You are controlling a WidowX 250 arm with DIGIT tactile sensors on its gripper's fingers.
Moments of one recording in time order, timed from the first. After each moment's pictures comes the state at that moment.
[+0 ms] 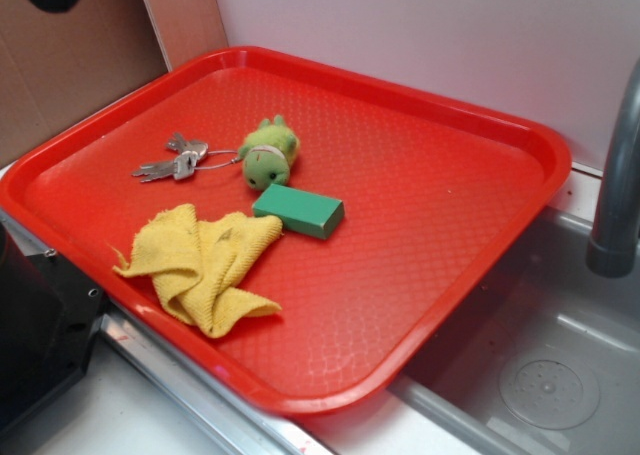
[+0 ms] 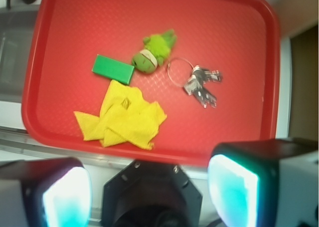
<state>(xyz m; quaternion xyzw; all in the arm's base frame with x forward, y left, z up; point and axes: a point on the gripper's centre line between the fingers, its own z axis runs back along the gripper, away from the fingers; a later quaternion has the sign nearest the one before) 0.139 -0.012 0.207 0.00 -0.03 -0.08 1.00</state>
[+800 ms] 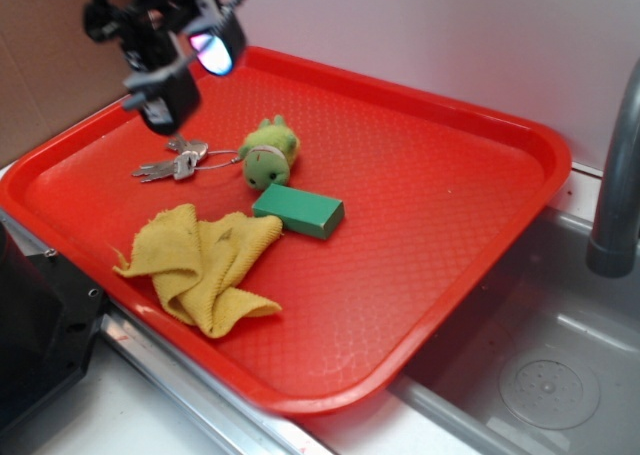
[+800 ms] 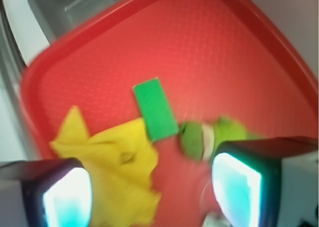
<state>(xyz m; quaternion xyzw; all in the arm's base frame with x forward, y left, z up) 0.202 -0.040 0.110 -0.08 -0.08 -0.52 0.85</state>
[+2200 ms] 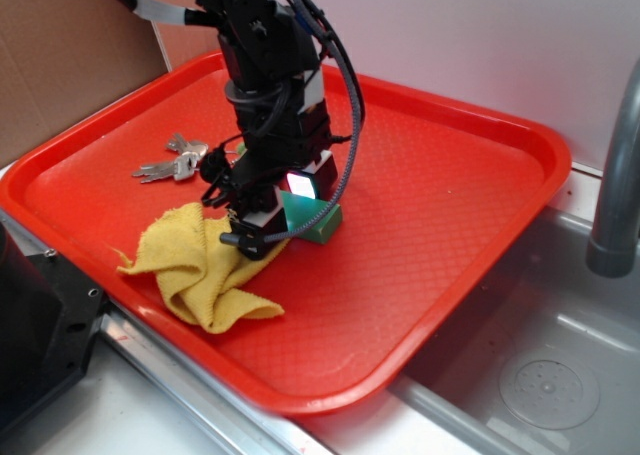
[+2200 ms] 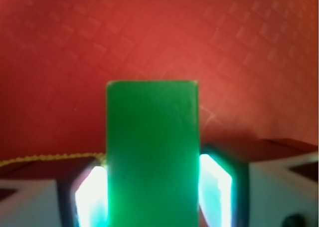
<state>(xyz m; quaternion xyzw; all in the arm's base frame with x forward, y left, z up) 0.212 -0.076 0.018 -0.02 -0.03 -0.62 0.78</state>
